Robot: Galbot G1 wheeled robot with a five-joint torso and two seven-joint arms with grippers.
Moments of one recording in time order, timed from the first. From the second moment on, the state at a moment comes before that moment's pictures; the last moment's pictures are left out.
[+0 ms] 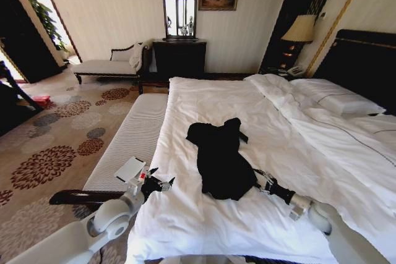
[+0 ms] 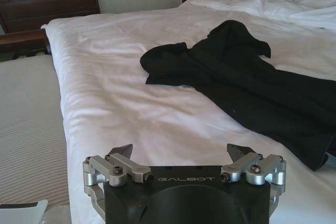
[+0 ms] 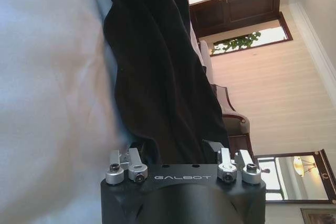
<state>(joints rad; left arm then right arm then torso) 1.22 -0.56 0.01 -2.17 -0.79 0.29 -0.29 -1.37 0.84 0.61 1.41 -0.92 0.80 0.07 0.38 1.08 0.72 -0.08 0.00</state>
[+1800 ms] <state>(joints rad) 1.25 -0.60 -0.02 -2.18 -0.78 0.28 -0.29 -1.83 0.91 0.97 1.59 -0.90 0.80 0.10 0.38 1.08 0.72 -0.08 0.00</state>
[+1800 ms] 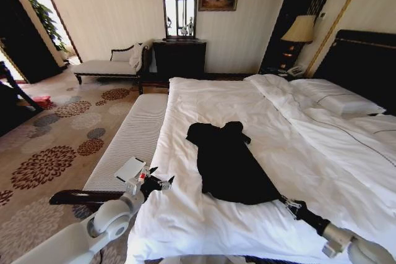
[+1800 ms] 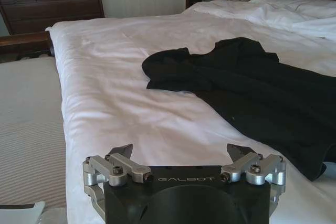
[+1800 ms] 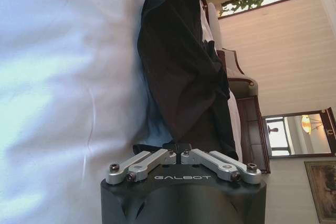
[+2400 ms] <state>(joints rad) 1.06 -0.51 0.13 -2.20 -1.09 0.28 -0.15 -1.79 0.93 0.97 1.58 -0.90 0.80 0.09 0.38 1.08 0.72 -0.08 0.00</state>
